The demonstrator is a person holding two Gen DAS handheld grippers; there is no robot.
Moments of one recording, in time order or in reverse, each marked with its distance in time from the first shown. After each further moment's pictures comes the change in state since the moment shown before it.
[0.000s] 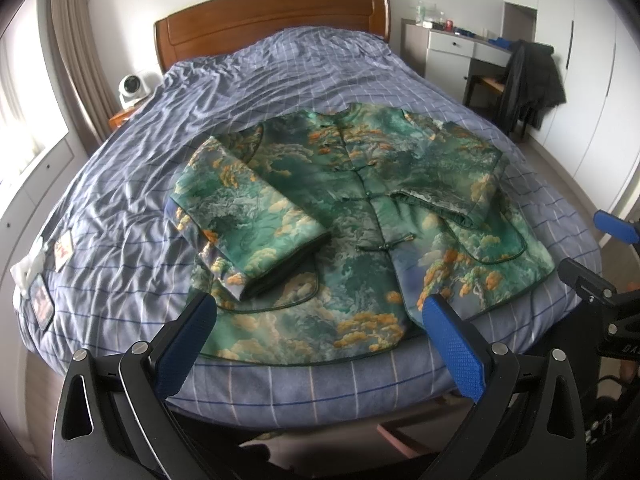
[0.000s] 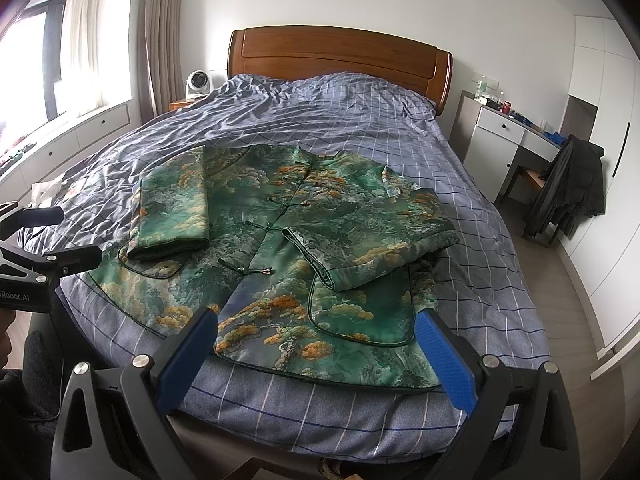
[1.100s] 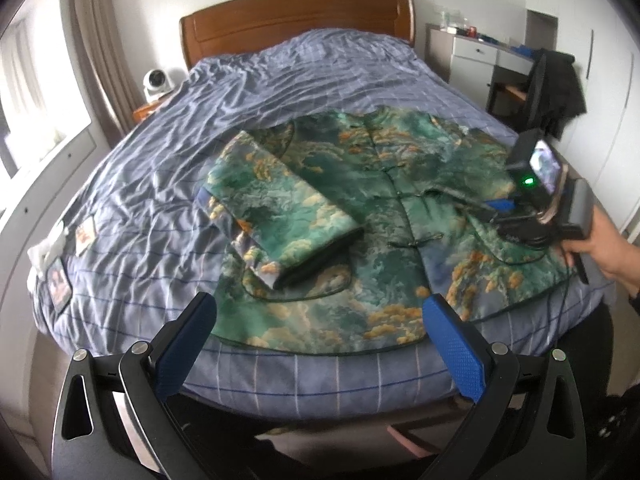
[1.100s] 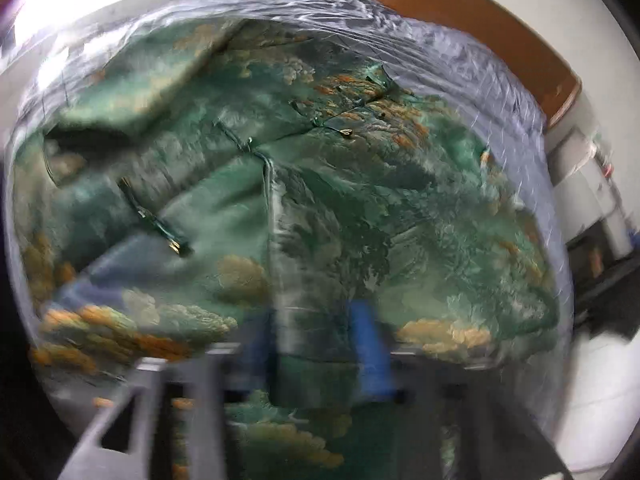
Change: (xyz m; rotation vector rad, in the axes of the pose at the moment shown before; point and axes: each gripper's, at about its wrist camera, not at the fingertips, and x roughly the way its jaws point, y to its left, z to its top) left arm -0.007 0.022 -0.010 -0.051 0.004 0.071; right arm 0.216 -0.014 0.031 -0.426 0.247 0.141
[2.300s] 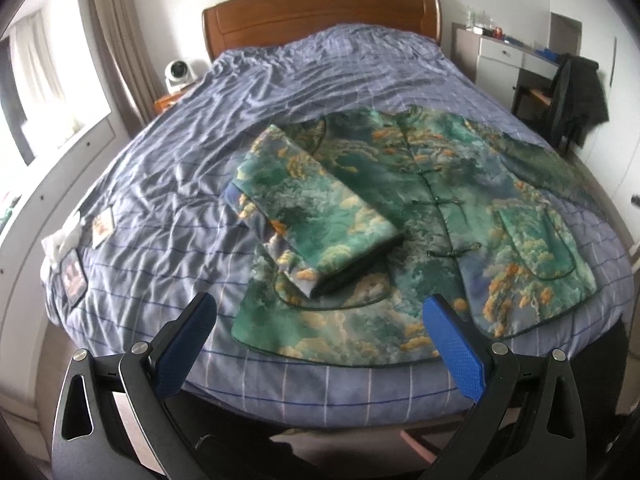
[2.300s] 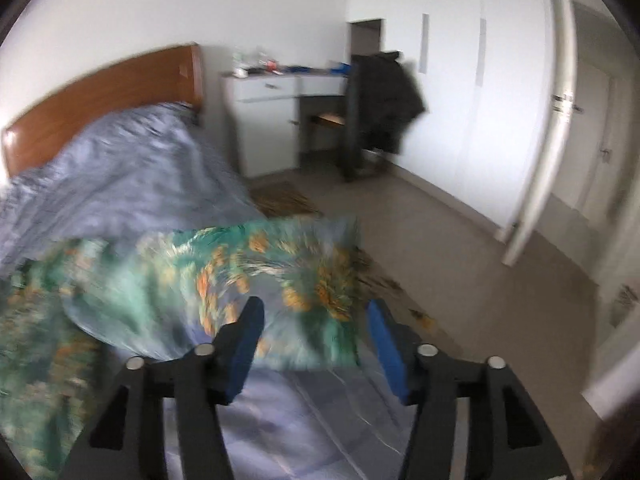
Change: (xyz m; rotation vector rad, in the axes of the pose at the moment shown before) left arm 0.015 0.026 0.009 -0.034 0.019 0.075; right arm -0.130 -0.294 -0.245 1.041 -0.140 -0.646
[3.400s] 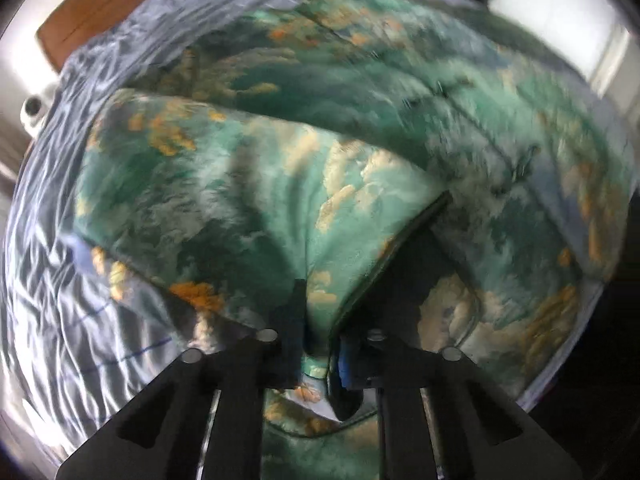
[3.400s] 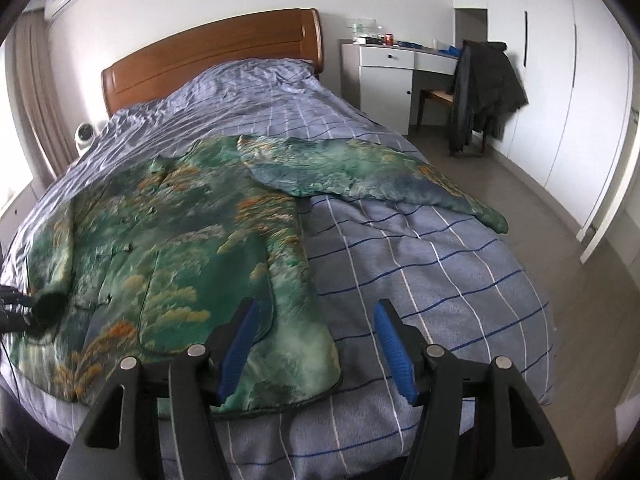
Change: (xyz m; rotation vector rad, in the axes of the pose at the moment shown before) left arm 0.186 0.007 0.044 0.423 0.251 -0.284; right arm -0.151 0.146 -0.140 -0.193 0.093 0.361
